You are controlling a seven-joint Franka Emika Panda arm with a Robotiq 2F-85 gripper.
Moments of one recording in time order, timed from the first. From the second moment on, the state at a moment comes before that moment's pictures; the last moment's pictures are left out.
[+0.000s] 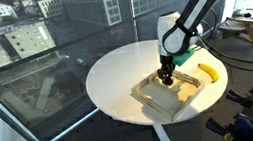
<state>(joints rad) 0.08 0.49 0.02 -2.19 0.00 2.66 0.05</state>
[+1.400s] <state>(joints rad) 0.08 0.31 0.02 -2.20 -0.01 2.46 0.05</state>
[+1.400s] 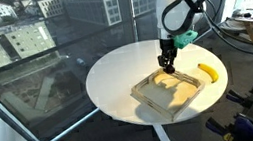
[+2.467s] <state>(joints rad) 0.08 0.23 0.02 -2.22 -0.01 2.40 0.05</state>
